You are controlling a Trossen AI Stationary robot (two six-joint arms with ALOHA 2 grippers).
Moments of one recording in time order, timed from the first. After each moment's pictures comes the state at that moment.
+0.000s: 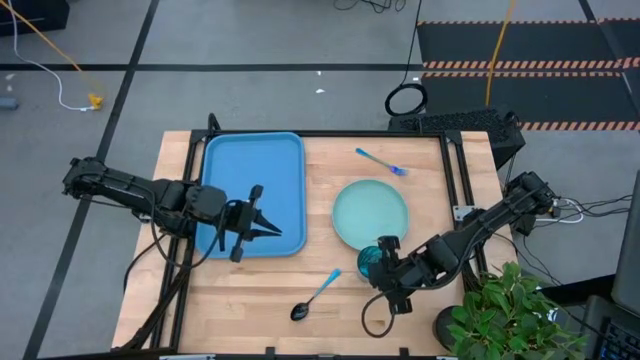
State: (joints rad) left arm -0.25 1.00 0.88 -0.24 -0.03 0.14; right arm 0.57 1.54 1.33 -0.93 0.18 0.43
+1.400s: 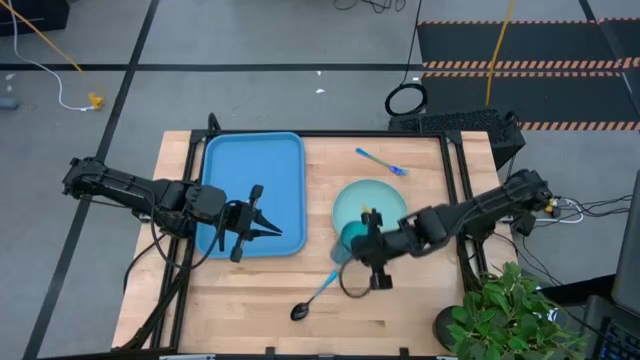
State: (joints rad) left arm -0.25 1.00 0.88 -0.24 -0.03 0.16; right arm 0.36 1.54 1.44 -0.87 0.14 0.24
